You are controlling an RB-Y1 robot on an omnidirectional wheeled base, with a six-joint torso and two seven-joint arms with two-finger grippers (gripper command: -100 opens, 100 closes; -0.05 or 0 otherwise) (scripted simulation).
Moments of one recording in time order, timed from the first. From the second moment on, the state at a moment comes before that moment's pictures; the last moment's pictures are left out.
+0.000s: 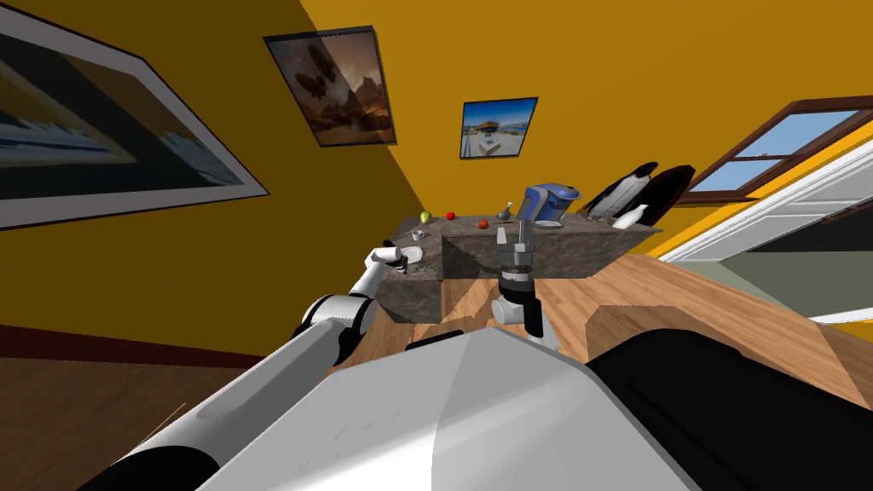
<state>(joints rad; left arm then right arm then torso) -0.94 0.14 -0.07 -0.73 0.32 1.10 0.02 0.46 -0.04 -0.07 -2.31 -0.09 -0.60 0.02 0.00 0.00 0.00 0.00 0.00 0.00</state>
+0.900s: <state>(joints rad) -1.11 0.13 -0.04 -0.50 0.33 1.32 0.02 0.46 -0.04 -0.07 -2.31 -0.09 -0.60 0.02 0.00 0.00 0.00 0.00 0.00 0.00</state>
